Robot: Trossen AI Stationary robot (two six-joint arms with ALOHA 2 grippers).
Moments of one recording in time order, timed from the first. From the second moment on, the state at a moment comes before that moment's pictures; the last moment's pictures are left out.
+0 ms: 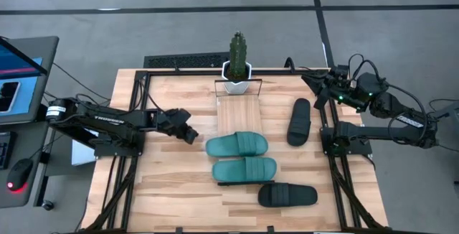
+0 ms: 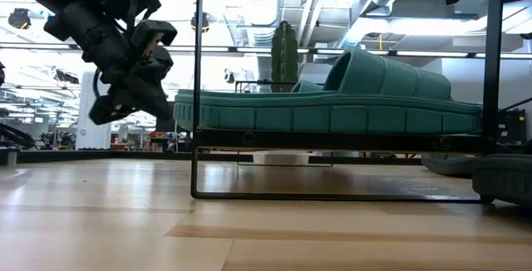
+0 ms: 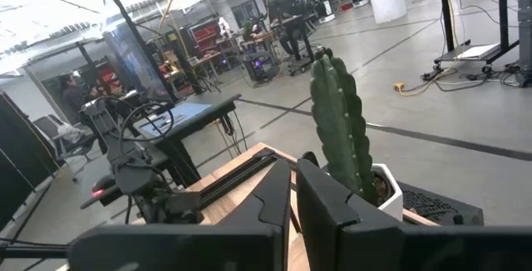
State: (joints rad) left arm 0.07 1.12 0.44 -0.06 0.05 -0.99; right arm -0.26 0.52 0.83 -0.34 0.24 0.34
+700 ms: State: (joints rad) left arm 0.07 1.33 0.55 0.04 0.09 -0.61; right arm -0.26 0.52 0.83 -0.34 0.24 0.33
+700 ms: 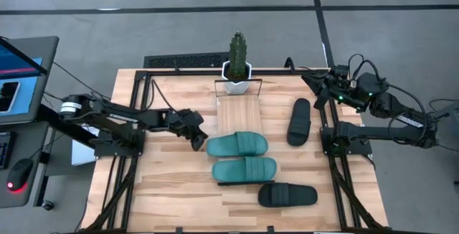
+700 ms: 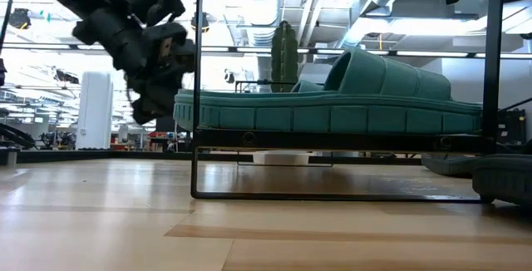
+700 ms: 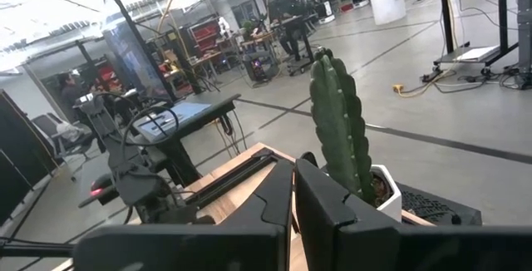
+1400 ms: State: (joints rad) left arm 0.07 1.34 0.57 0.05 0.18 -0.51; right arm -0.26 0.52 0.83 -0.34 0.24 0.33
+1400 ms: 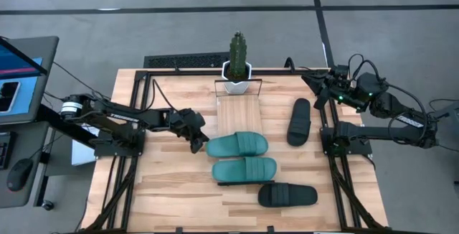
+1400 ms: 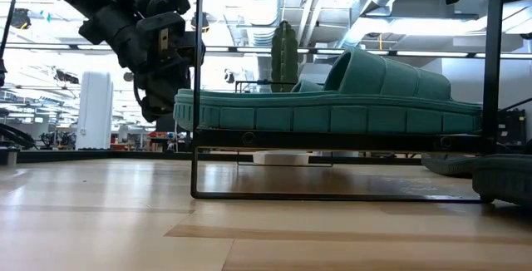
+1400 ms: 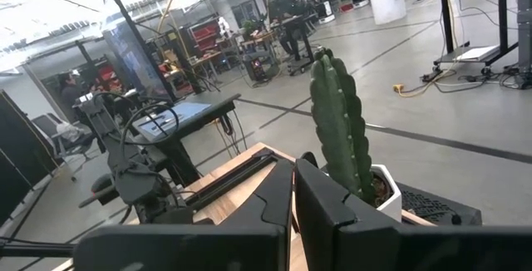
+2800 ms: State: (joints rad) left arm 0.04 1.23 0.57 -0.06 0.14 -0.45; right arm -0.25 0.63 0.83 -0.55 0.00 0.36
